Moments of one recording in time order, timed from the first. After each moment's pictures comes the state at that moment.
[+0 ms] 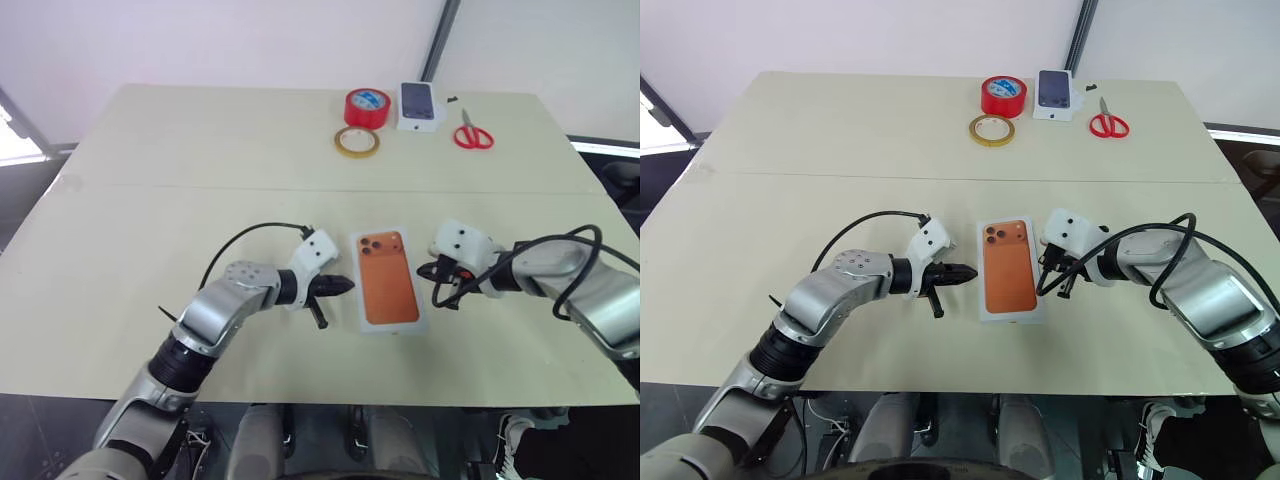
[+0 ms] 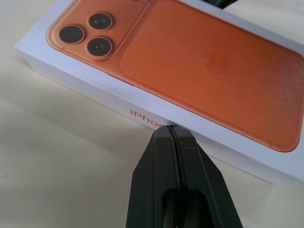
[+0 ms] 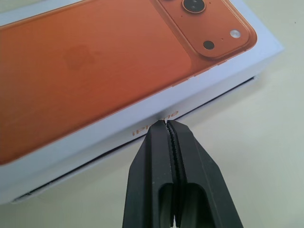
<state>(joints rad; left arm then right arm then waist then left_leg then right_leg) -0.50 0.34 -0.37 -0.20 -0.32 0.82 -0.72 -0.43 -1.08 0.26 -0.38 0.34 0.80 0.81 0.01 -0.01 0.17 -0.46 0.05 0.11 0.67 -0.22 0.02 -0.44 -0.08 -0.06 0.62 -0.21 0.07</state>
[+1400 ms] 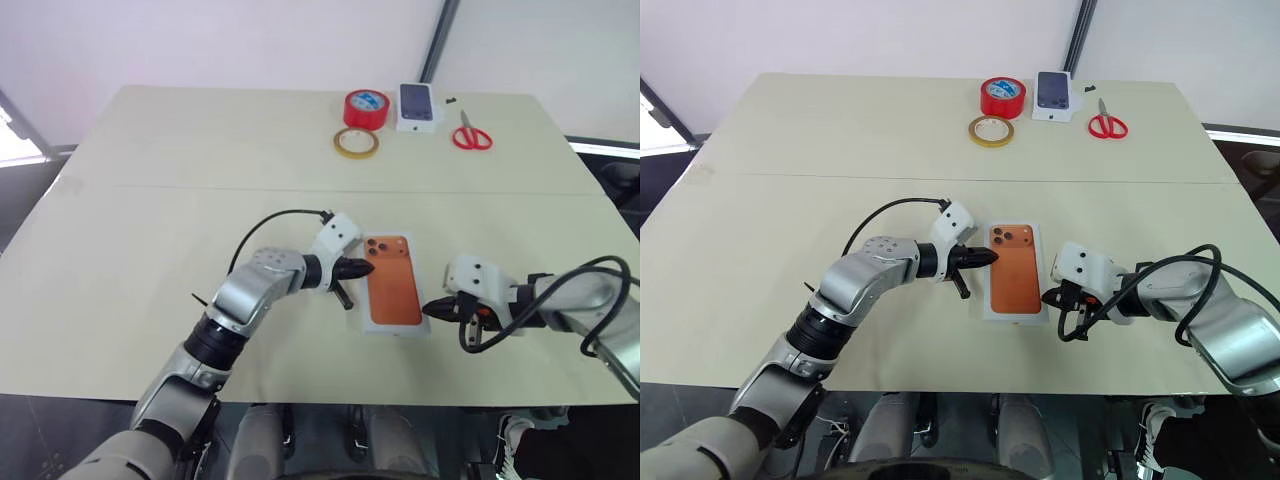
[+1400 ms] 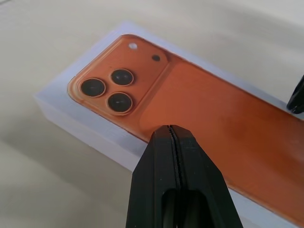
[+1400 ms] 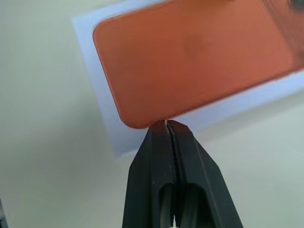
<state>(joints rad) -0.63 0.21 -0.39 -0.01 -0.26 0.78 -0.67 -0.17 -1.10 0.07 -0.53 0.36 0.79 0.97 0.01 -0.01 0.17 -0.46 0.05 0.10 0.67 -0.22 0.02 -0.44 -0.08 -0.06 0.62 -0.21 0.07</state>
